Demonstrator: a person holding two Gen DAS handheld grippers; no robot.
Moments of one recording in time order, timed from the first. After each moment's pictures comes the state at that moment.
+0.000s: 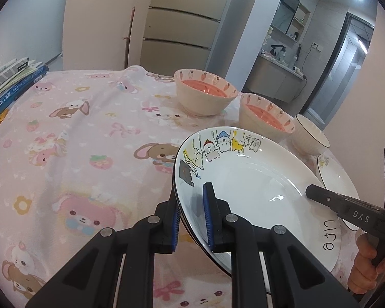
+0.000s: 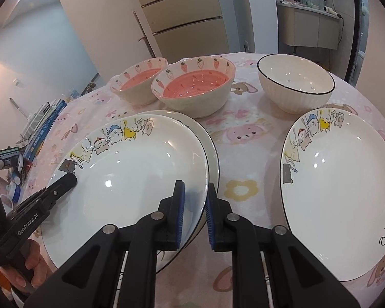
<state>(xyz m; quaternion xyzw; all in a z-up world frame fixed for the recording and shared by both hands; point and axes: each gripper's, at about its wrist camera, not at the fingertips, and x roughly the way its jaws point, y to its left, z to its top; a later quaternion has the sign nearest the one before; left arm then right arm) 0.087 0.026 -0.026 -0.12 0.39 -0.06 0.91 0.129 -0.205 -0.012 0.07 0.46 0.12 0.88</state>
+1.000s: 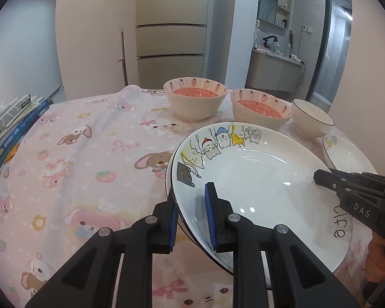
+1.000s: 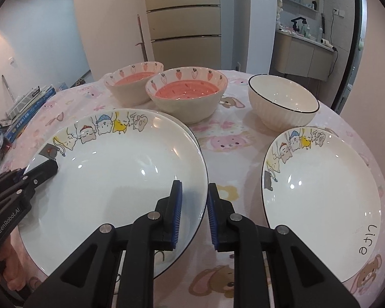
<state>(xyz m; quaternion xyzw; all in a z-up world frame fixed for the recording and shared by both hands) 0.076 0.002 -0.023 -0.02 0.36 -0.04 0.93 0.115 -0.198 -0.018 -0.02 0.41 0.09 0.91</state>
